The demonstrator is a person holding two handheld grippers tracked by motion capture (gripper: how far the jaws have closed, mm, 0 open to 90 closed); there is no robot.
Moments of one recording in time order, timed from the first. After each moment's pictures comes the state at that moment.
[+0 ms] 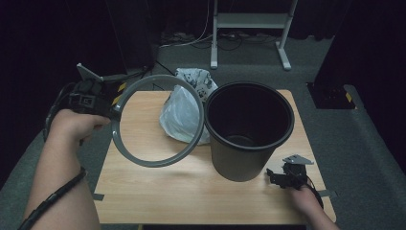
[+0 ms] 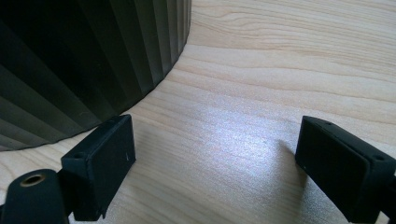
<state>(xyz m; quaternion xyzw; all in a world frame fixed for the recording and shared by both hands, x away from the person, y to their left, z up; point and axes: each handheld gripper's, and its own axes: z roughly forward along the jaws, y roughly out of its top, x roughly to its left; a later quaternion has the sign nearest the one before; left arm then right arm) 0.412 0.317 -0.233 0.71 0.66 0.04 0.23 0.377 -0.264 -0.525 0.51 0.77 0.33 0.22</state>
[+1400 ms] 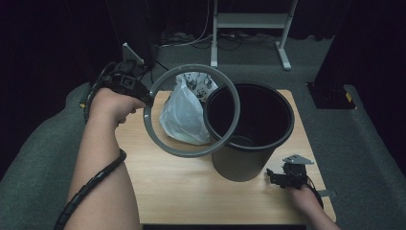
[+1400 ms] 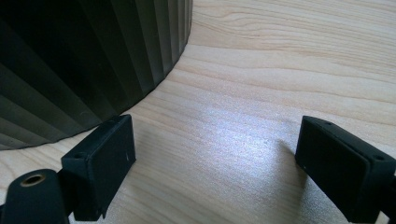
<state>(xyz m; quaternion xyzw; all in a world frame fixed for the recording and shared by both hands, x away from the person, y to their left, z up) 0.449 0.224 -0.203 0.75 0.62 0.04 0.22 0.377 -0.264 -0.525 0.50 0.77 0.33 0.22</state>
